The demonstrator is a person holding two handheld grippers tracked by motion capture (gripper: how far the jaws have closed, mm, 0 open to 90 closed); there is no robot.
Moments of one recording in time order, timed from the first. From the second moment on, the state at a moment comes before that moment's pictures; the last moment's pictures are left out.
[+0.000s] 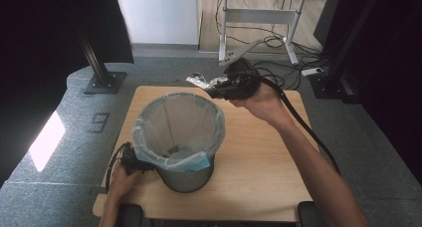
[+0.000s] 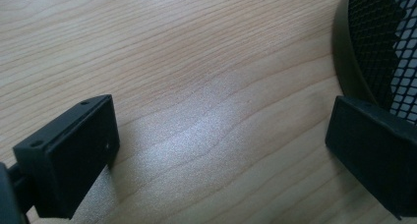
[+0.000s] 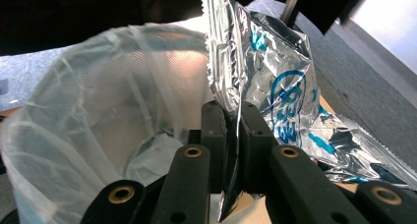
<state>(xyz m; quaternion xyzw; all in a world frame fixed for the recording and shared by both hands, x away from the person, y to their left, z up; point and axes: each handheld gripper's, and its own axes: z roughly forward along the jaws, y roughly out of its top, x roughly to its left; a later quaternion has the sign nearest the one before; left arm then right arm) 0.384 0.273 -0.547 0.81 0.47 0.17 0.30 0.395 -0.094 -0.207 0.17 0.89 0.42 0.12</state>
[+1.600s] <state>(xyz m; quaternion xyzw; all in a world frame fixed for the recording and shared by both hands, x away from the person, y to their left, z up) 0.385 0.273 -0.547 0.81 0.47 0.17 0.30 0.371 0.001 -0.287 0.08 0.94 0.33 0.05</state>
